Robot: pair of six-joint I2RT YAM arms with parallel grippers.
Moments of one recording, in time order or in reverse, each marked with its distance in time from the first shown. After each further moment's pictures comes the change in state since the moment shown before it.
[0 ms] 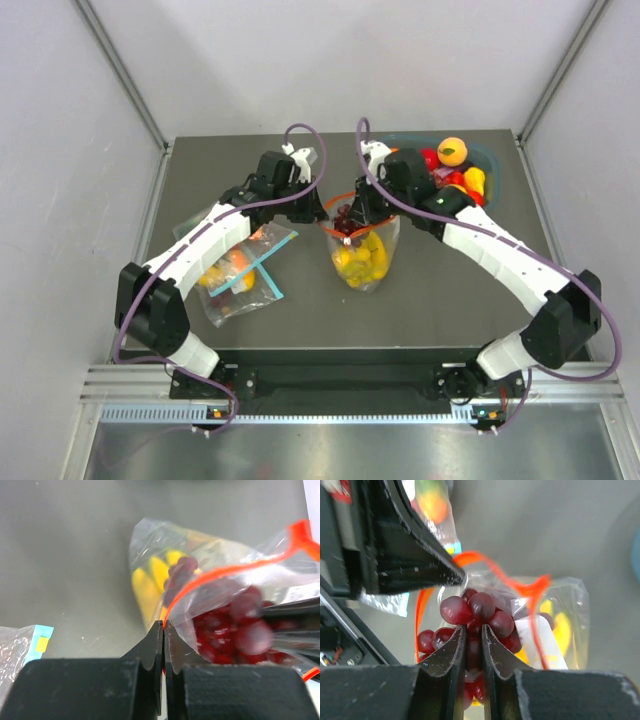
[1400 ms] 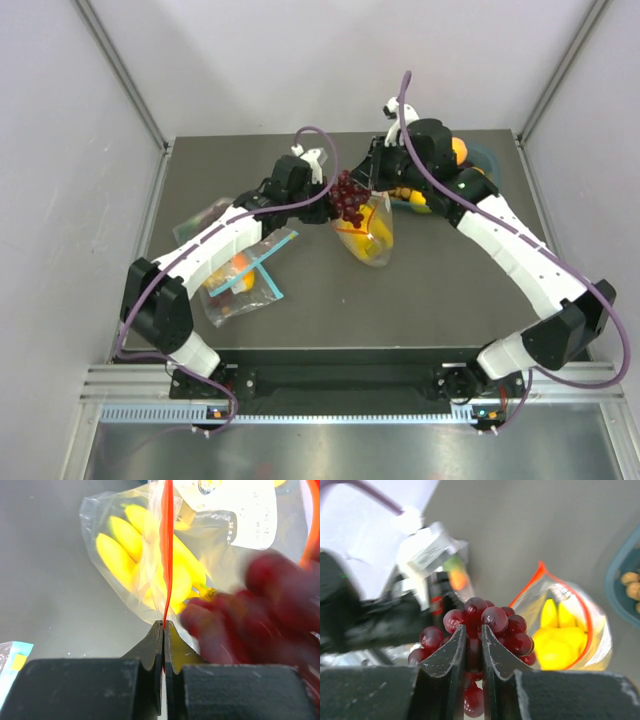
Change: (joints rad) left arm -0.082 0.024 -0.008 0.090 -0.108 -0.068; right arm -0.052 -0.013 0.190 0.021 0.076 0.203
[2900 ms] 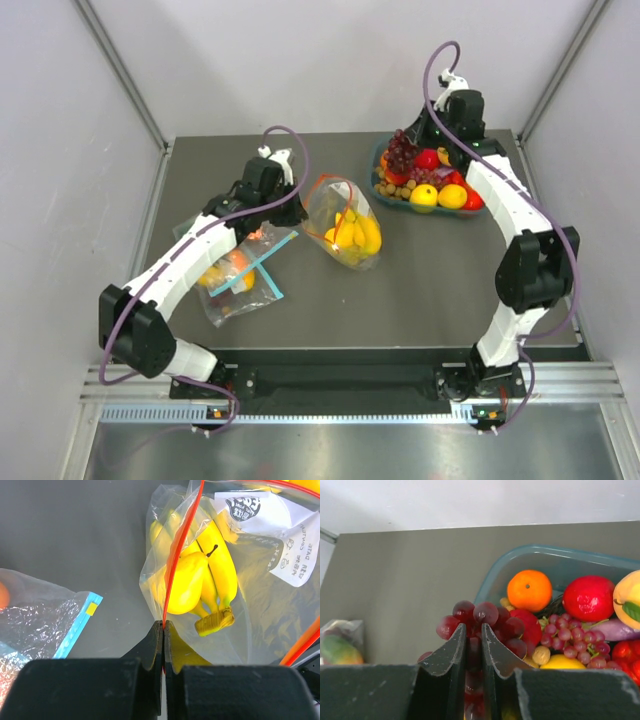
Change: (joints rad) left arm 0.096 -0.153 -0.055 -0.154 -0.099 0.027; right arm -0.400 0.311 0.117 0.215 -0.049 -0.100
